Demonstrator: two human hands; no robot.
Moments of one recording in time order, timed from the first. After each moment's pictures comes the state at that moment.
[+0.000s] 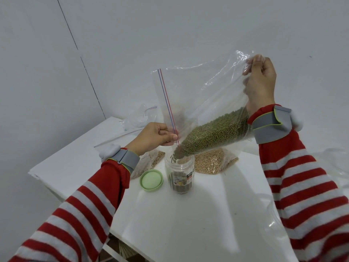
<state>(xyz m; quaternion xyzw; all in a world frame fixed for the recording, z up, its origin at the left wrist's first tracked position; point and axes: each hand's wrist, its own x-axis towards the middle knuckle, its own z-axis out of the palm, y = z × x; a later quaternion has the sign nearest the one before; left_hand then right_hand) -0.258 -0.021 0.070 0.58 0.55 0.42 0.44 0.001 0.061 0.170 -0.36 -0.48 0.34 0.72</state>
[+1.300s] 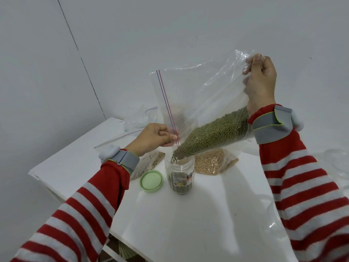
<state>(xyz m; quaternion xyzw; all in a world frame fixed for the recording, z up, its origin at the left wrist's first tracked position) -0.260 -0.020 0.068 0.58 0.54 0.42 0.44 0.000 0.060 0.174 -0.36 -0.49 0.33 0.72</state>
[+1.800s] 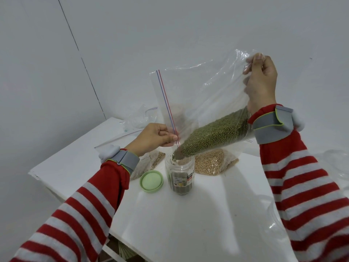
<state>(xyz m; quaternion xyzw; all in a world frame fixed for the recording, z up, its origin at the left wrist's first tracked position) -0.258 -0.022 0.071 0.57 0.54 0.42 0.45 -0.001 0.058 0.177 -0.36 -0.49 0.34 0.72</state>
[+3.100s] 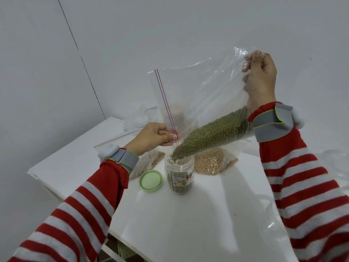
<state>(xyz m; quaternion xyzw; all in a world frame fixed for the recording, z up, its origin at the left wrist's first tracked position) -0.260 -0.023 0.072 0.58 0.54 0.42 0.45 -0.002 0.059 0.181 -0.36 -0.49 0.33 0.72</state>
